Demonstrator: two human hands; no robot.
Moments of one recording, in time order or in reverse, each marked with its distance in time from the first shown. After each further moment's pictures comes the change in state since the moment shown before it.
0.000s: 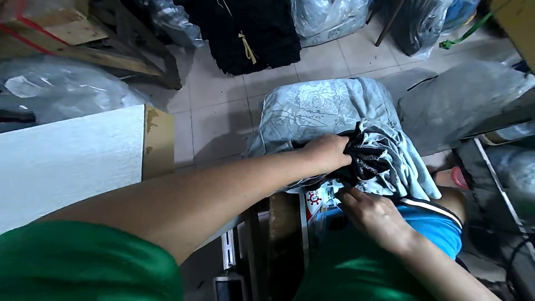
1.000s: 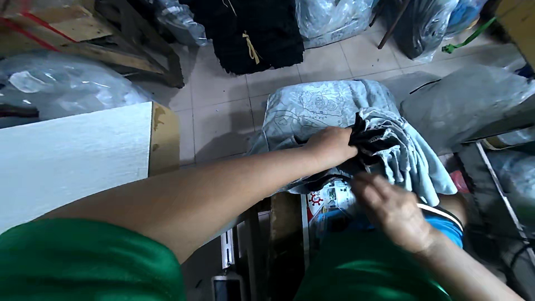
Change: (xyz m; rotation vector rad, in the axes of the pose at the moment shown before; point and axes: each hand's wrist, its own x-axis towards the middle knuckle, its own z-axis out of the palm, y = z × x) left_hand 0.000 0.000 -0.006 -0.043 0.133 -0.010; right_hand 0.017 0.010 -0.025 -0.066 0.228 -0.143
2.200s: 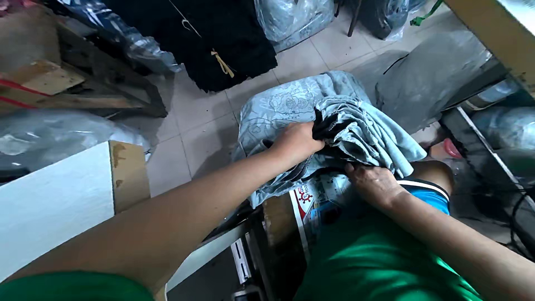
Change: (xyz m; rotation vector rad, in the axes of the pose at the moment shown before) left_hand 0.003 0.007 0.002 0.102 0.061 -0.132; right_hand -0.015 0.012 0.010 -0.157 -0.633 0.543
